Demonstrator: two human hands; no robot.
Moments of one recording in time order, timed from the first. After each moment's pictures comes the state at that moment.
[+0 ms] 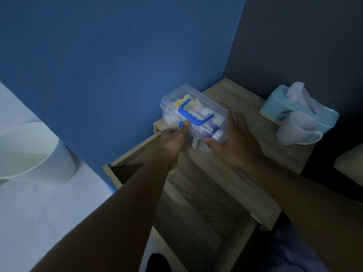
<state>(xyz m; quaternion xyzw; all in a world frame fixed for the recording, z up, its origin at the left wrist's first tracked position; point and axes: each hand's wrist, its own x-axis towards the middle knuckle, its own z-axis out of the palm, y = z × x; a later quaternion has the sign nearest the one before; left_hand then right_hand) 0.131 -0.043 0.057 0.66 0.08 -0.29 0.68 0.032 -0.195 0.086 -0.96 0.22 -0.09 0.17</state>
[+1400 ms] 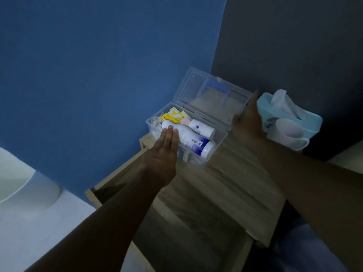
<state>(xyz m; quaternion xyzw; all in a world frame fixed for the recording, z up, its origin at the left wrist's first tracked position) 0.130 -0.031 0.063 0.90 -0.42 -0.03 0.05 0.076 -0.277 0.103 -0.84 0.35 -0.27 0.32</state>
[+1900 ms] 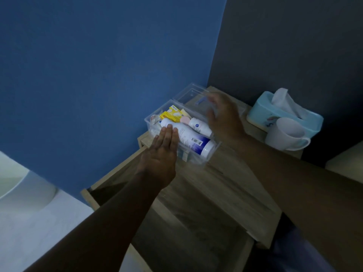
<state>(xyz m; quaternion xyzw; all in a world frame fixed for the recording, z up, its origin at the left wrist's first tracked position) 0.134 -0.031 0.053 0.90 -0.43 -0.01 0.06 0.107 -0.241 0.107 -0.91 0.13 -0.29 0.26</state>
